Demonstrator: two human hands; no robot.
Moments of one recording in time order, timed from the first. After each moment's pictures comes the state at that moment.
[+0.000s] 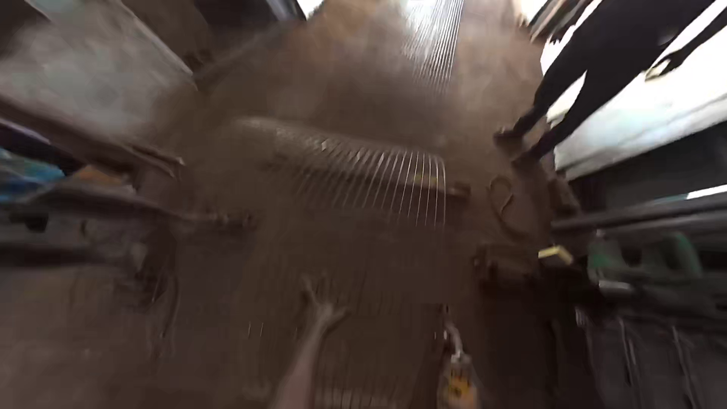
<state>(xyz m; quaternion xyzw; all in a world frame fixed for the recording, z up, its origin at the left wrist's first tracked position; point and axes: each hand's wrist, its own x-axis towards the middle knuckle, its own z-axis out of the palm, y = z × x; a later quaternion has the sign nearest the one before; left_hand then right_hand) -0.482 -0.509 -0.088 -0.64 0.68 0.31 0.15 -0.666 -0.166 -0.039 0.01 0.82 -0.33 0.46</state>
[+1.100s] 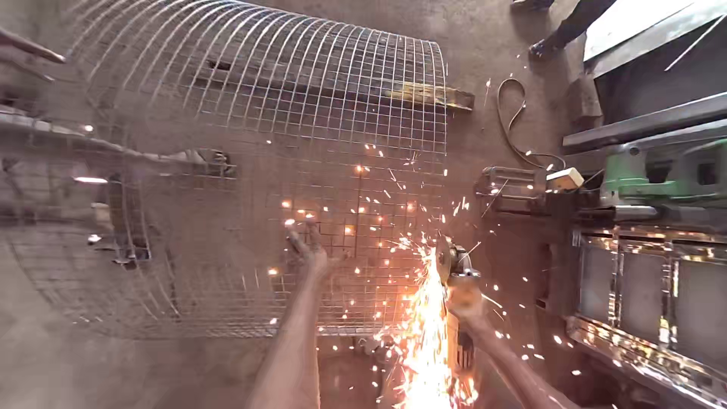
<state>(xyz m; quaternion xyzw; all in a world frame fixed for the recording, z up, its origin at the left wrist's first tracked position) -0.494 -0.512 -0.094 -0.64 0.69 0.29 0.16 -0.706 -0.220 -0.040 -0.01 0.87 -0.20 0.45</state>
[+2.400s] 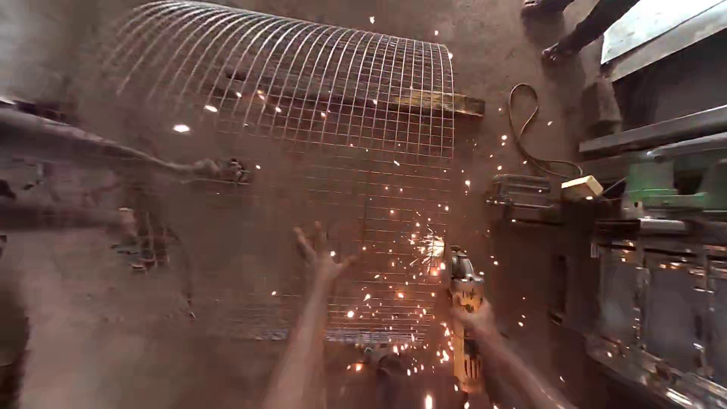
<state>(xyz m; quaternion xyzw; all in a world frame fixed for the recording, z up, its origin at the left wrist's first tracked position) -0.500 -0.524 -0.102 -0.64 0.70 0.31 0.08 -0.722 -0.233 -0.070 0.00 0.85 -0.23 0.47</state>
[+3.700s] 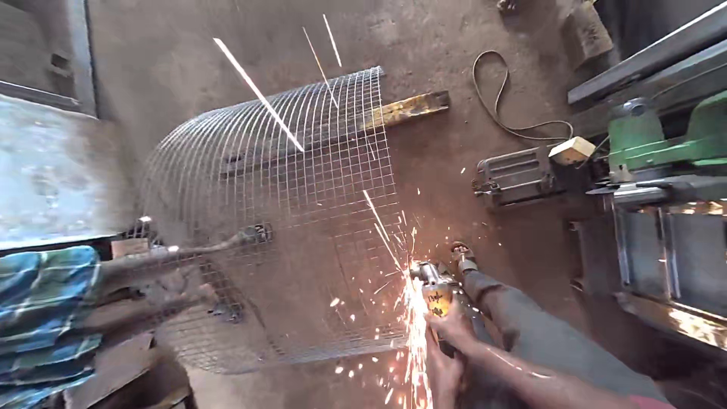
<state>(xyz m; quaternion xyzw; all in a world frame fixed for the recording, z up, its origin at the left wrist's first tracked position) -0.684 -0.274 0.030 -0.66 0.54 0.51 0.15 -0.785 -0.289 -0.006 0.00 0.80 -0.15 0.59</state>
